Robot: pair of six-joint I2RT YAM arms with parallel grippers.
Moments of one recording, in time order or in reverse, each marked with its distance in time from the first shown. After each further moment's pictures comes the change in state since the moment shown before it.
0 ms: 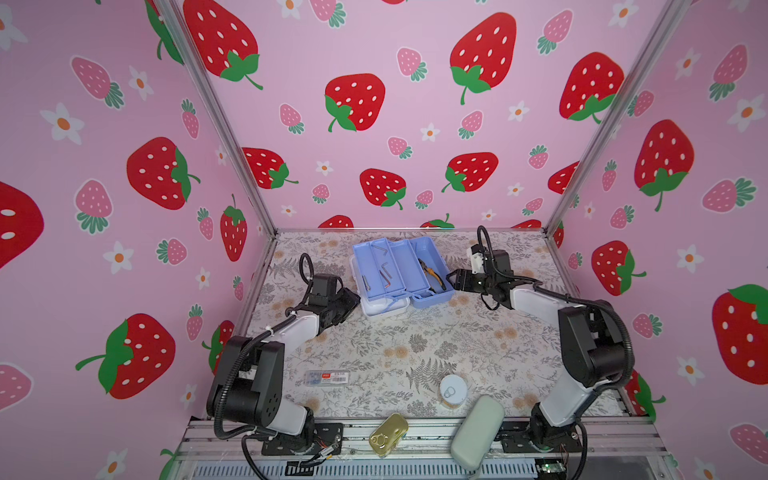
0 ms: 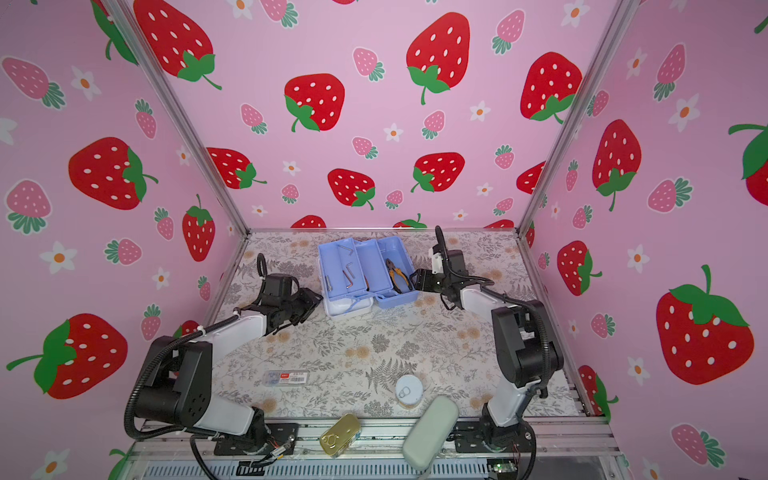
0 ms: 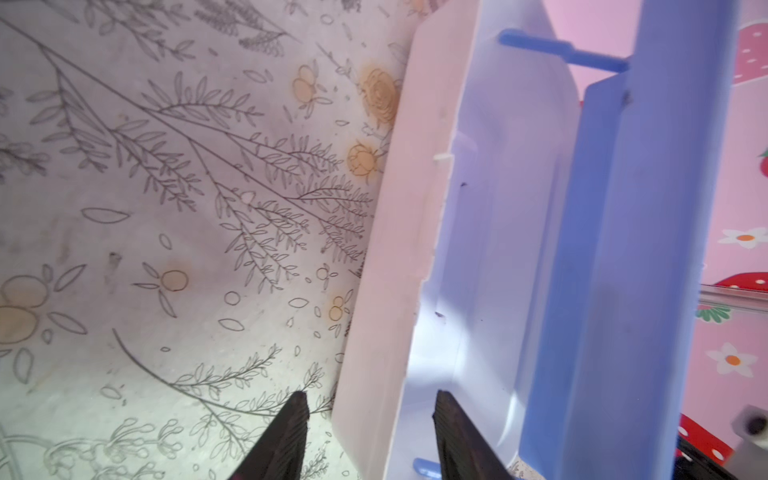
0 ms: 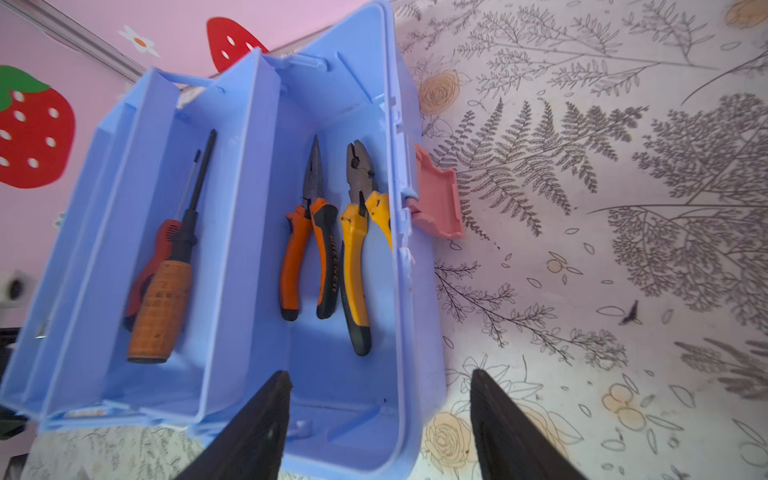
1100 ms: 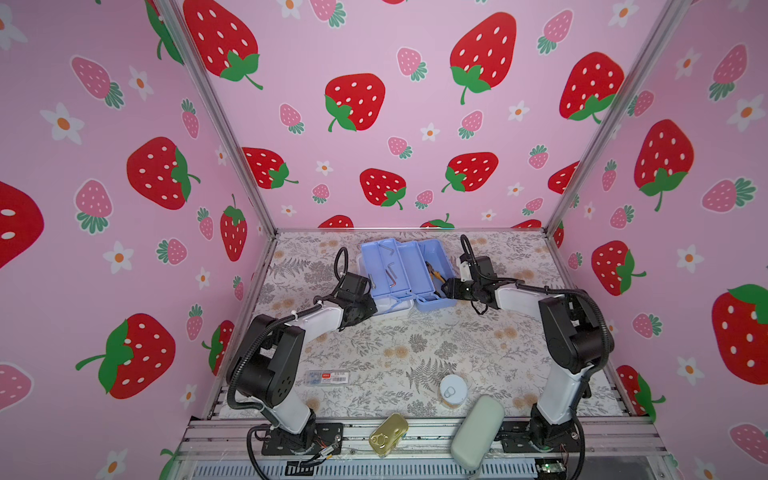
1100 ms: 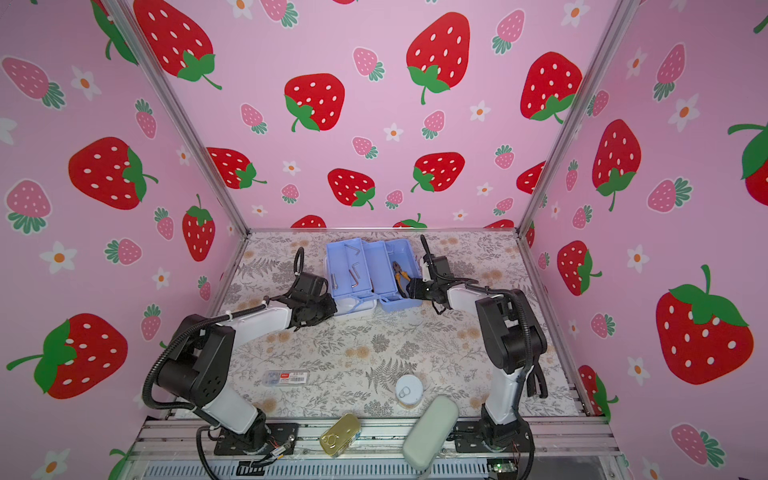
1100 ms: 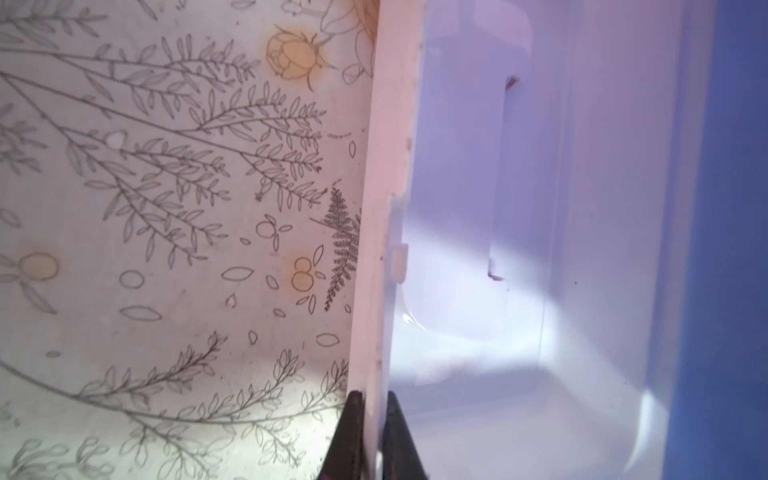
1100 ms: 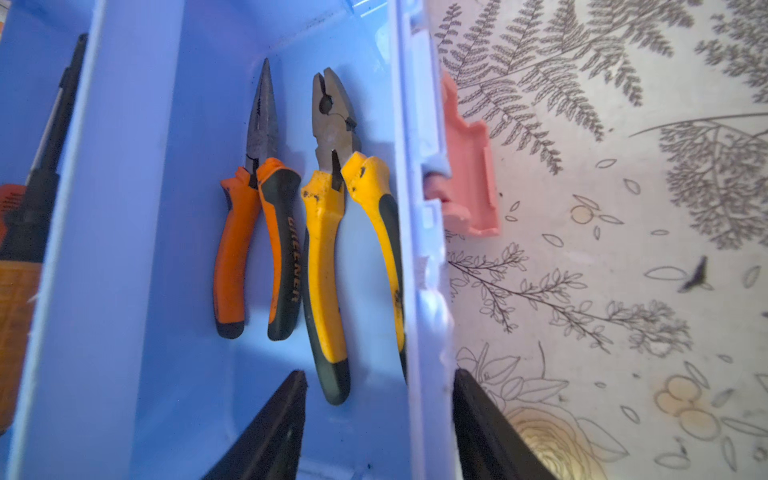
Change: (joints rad) left arm -0.204 0.138 0.147 -0.205 -0.212 0.183; right arm 0.074 0.085 0.006 -0.030 0.103 0.005
